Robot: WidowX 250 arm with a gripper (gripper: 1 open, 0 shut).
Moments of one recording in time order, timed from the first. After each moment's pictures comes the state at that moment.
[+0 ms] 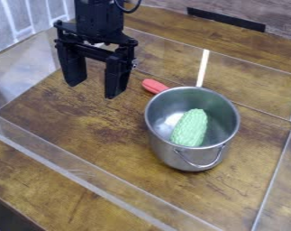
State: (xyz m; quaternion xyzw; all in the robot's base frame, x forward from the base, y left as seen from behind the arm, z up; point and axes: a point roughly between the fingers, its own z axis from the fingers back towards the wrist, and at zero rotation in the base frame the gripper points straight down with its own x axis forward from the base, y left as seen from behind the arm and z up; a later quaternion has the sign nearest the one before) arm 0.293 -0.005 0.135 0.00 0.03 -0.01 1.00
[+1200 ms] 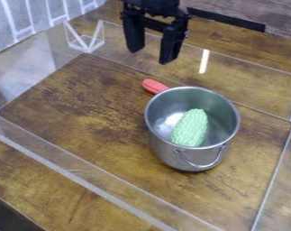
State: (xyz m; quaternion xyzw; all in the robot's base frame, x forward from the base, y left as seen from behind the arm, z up) arm 0.395 -0.022 0.136 0.01 -0.01 -0.09 1.00
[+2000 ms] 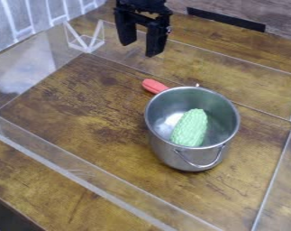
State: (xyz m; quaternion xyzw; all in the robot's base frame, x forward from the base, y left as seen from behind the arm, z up) arm 0.418 0.017 0.122 0.01 -0.03 -0.13 0.99
